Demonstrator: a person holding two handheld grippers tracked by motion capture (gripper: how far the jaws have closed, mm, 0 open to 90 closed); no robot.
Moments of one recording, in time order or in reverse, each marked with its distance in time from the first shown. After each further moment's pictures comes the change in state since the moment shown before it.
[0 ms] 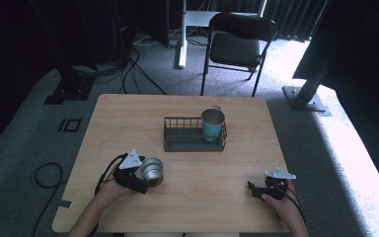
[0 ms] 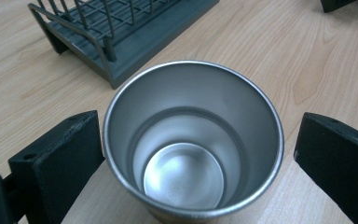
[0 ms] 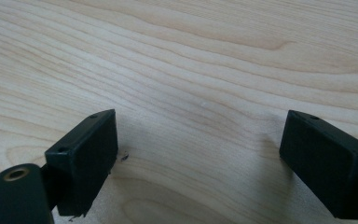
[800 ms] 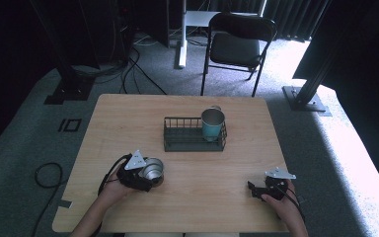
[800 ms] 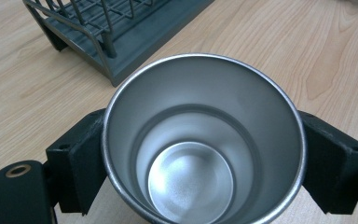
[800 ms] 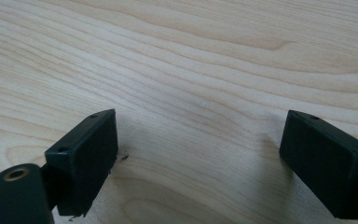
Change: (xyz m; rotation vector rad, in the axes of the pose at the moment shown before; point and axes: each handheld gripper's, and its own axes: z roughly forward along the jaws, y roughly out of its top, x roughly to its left) left arm -0.004 0.001 0.009 0.028 0.028 0.017; right arm 0.000 0.000 0.000 0.000 -0.001 0.000
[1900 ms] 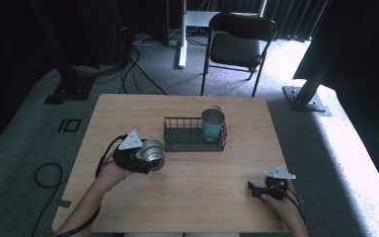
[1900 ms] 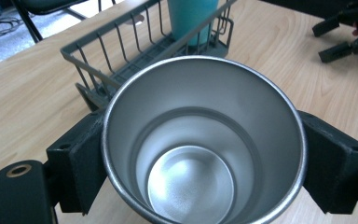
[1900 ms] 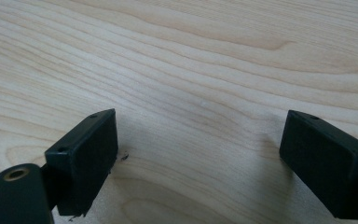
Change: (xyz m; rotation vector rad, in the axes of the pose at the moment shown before) left arm 0.020 0.061 -0.031 -0.073 0.001 0.000; right arm 0.000 0.000 0.000 0.001 0.000 0.001
